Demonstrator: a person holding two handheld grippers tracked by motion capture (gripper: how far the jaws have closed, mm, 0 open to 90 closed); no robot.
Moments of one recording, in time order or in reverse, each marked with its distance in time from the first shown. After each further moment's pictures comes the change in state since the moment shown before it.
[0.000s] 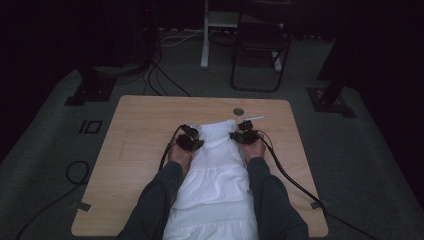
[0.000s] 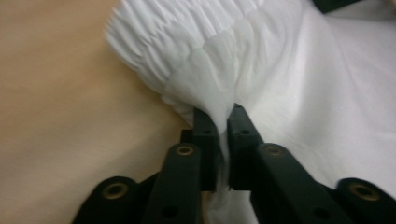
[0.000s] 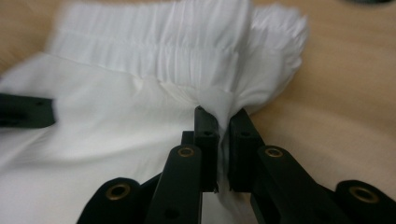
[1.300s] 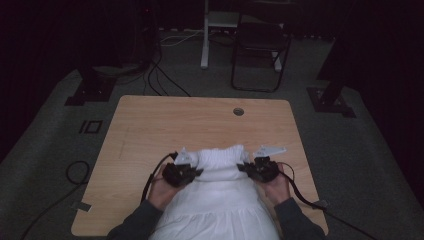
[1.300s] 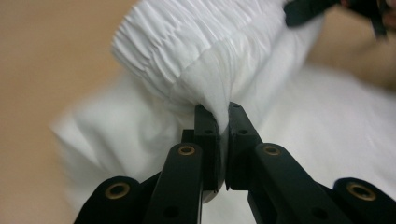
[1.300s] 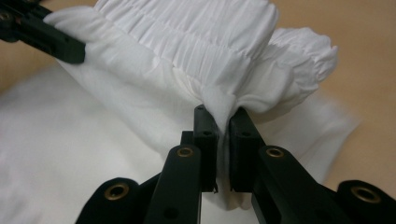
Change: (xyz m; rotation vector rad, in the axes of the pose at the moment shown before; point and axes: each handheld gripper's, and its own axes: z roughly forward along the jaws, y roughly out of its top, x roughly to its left) left arm -0.088 -0.088 -0.113 -0.027 -0.190 0.212; right arm 0.059 -0.090 -0.133 -0.035 0.182 -0.236
